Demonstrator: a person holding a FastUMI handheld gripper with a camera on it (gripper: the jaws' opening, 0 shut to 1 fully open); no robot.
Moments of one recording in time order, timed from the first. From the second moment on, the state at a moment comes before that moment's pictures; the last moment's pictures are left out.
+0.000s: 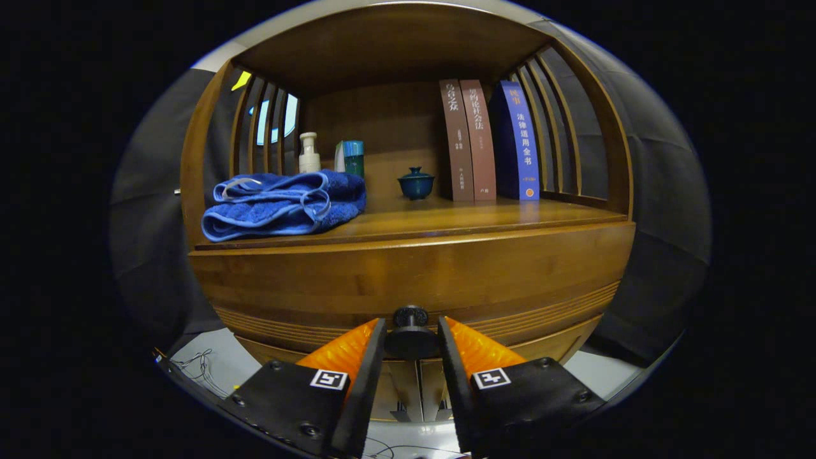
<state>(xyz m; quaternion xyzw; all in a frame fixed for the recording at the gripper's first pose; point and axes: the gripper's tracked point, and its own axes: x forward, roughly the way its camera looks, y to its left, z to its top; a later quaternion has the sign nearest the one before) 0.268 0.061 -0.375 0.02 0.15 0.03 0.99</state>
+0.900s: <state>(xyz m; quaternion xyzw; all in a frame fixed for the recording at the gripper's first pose) 0.156 0.051 -0.371 0.01 0.16 0.03 0.99</state>
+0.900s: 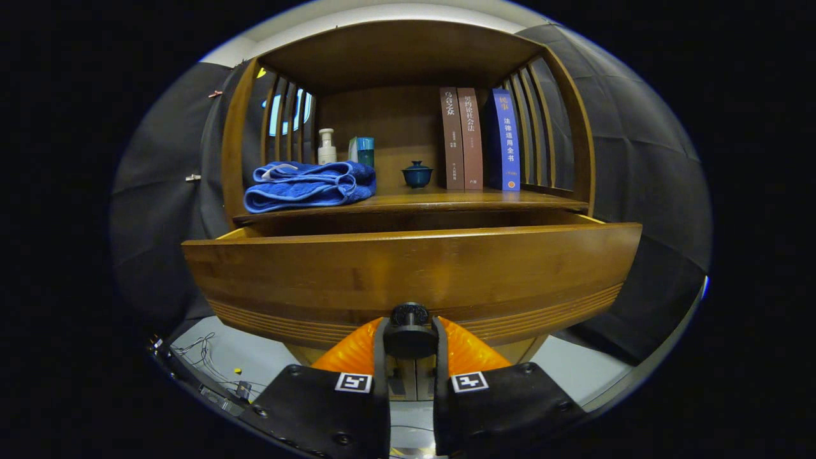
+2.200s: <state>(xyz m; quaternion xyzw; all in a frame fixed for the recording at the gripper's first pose) 0.061 0.038 -0.250 0.00 0.13 0.07 0.99</state>
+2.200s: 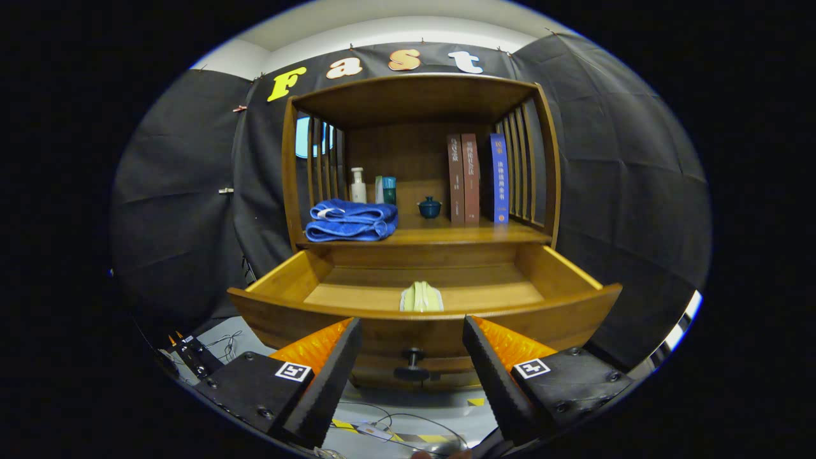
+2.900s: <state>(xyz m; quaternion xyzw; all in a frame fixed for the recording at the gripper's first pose) 0.202 0.053 -0.284 -0.01 0.37 0.07 0.93</state>
